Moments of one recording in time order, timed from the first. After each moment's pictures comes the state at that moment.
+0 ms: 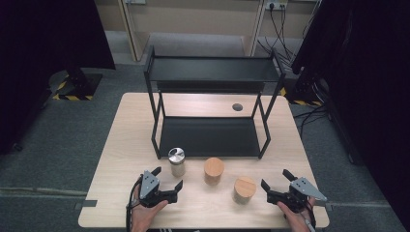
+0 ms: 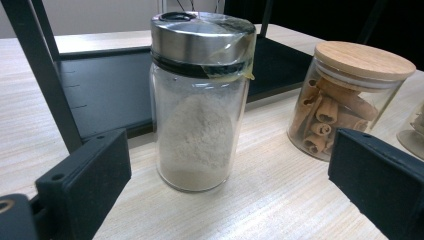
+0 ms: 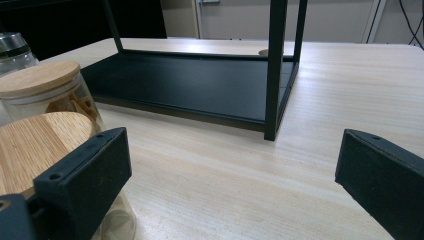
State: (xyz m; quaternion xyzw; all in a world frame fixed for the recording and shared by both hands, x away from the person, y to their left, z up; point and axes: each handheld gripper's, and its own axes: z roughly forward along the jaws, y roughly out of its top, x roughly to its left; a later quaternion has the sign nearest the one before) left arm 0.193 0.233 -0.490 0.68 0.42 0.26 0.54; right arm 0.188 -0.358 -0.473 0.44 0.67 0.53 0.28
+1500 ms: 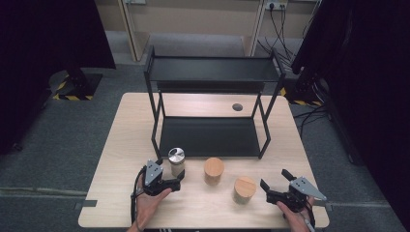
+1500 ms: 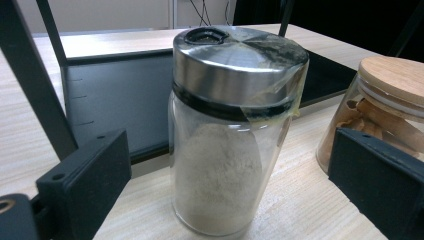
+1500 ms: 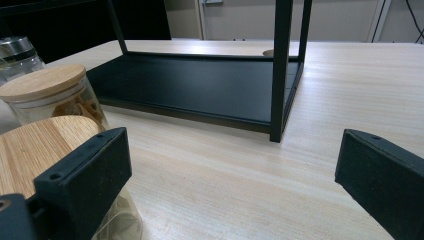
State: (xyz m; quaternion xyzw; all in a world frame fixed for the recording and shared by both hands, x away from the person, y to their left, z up) left arm 0.224 0.221 -0.483 0.68 0.44 0.27 0.53; right arm 0.189 -0.358 -0.472 0.44 0.67 0.53 0.27
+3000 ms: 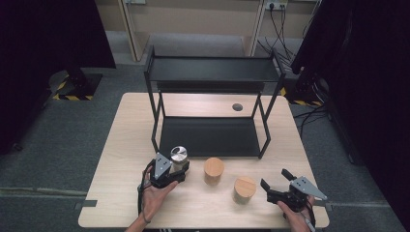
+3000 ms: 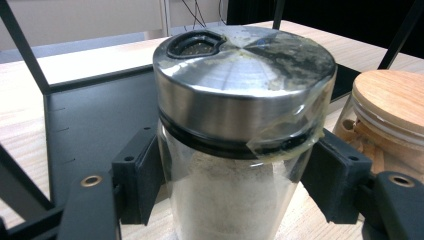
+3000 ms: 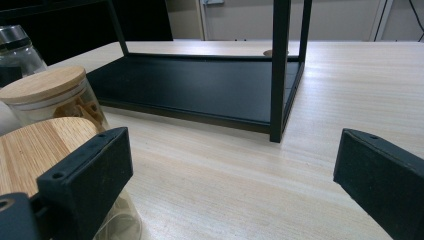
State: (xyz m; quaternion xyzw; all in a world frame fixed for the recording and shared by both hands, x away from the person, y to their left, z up) left arm 0.243 0.202 -0.465 0.70 0.41 0.28 0.51; right arm 0.191 -0.361 -0.473 0.44 0.67 0.54 0.27
